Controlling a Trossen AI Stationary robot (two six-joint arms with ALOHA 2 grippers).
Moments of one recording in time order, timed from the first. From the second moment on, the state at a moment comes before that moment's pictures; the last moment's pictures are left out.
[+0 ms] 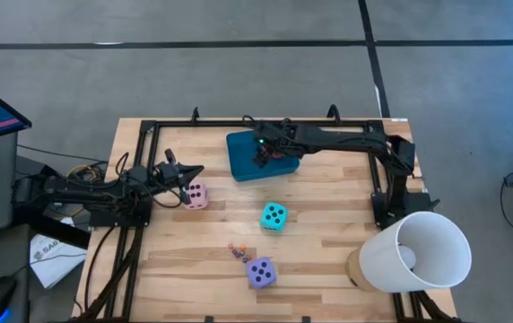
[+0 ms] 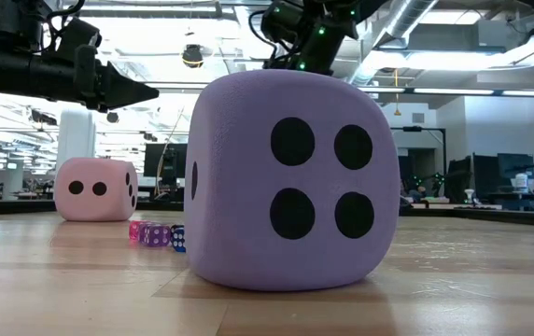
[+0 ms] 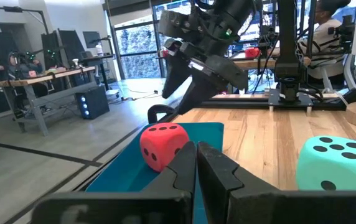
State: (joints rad) left arm 0.15 0.58 0.01 0.63 -0.29 0.13; right arm -0.25 1.91 1.60 -0.67 0.44 0.28
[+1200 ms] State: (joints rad) left arm 0.15 0.58 0.01 0.63 -0.29 0.13; right arm -0.35 1.94 1.42 -0.59 0.16 0.18
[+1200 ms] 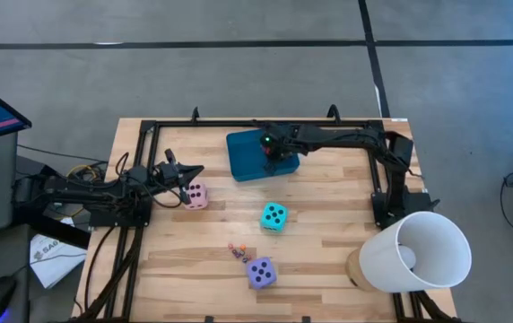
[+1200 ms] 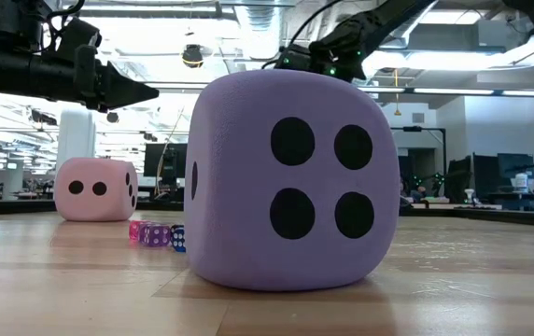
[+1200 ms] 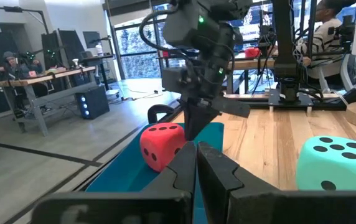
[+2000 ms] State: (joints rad) left arm 0.15 0.58 0.01 0.63 -0.29 0.13; right arm -0.39 1.94 1.36 -0.57 0.40 0.26
